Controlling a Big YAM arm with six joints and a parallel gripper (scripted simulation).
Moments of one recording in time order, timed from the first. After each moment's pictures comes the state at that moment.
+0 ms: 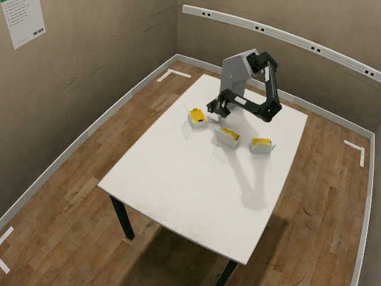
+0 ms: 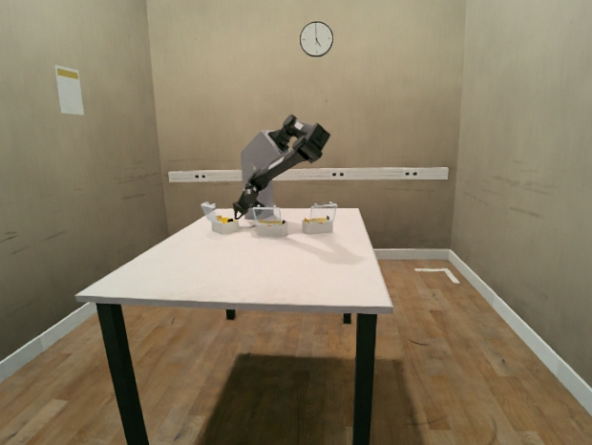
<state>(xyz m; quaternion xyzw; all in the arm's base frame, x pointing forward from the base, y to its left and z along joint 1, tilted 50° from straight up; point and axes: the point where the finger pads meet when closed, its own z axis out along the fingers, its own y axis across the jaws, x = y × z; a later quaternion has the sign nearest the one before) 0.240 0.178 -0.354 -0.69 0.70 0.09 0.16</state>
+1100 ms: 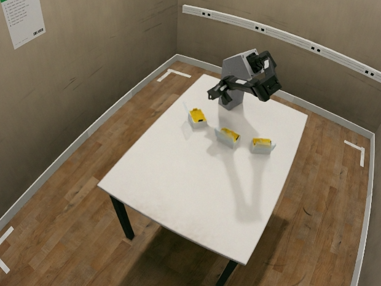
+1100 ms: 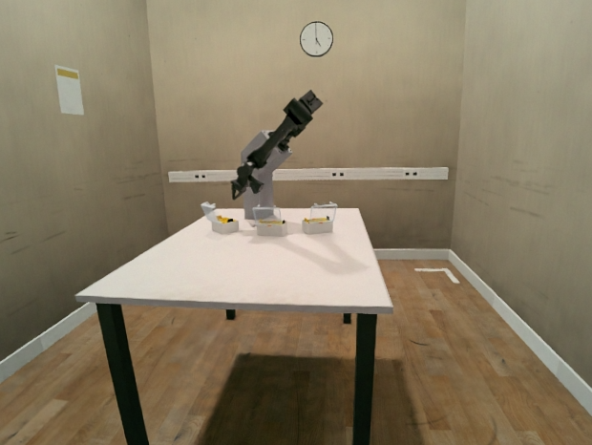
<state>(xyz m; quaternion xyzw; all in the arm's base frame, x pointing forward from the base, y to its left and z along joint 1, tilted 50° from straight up) 0.236 0.093 -0.282 -0.67 0.72 0.09 0.16</state>
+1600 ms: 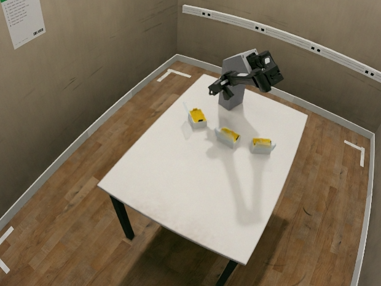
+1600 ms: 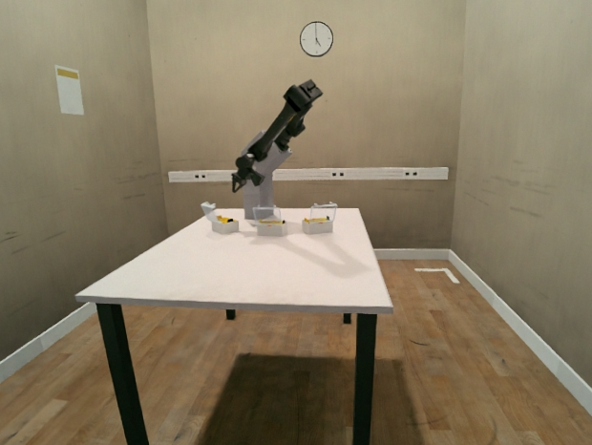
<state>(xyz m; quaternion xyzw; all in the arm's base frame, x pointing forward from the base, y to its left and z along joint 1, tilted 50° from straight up) 0.230 0.067 -0.258 -0.69 0.70 0.08 0.16</state>
